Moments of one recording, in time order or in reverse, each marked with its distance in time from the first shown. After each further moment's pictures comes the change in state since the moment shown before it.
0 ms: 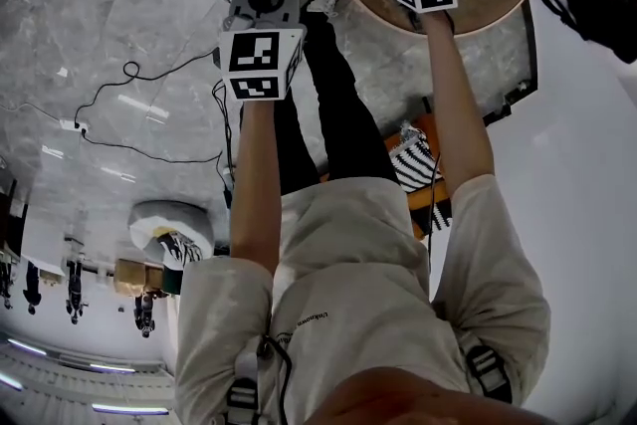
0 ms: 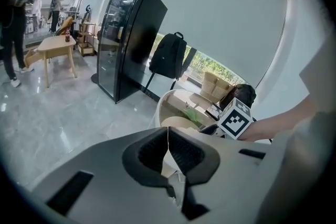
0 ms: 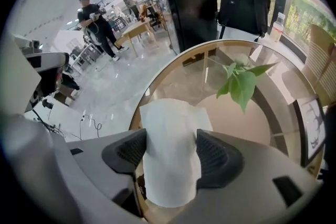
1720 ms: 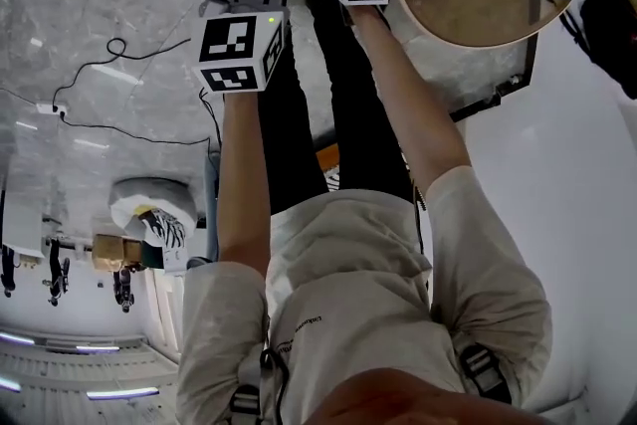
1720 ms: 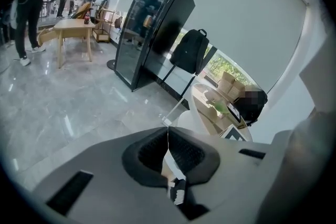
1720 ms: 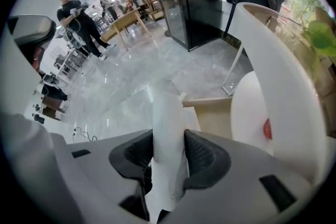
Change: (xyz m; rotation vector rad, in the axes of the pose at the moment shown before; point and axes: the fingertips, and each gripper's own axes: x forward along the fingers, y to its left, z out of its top) left arm 0.018 0.159 -0.064 -0.133 0.044 0.034; right arm 0.187 0.142 0.007 0.160 0.050 -0.072
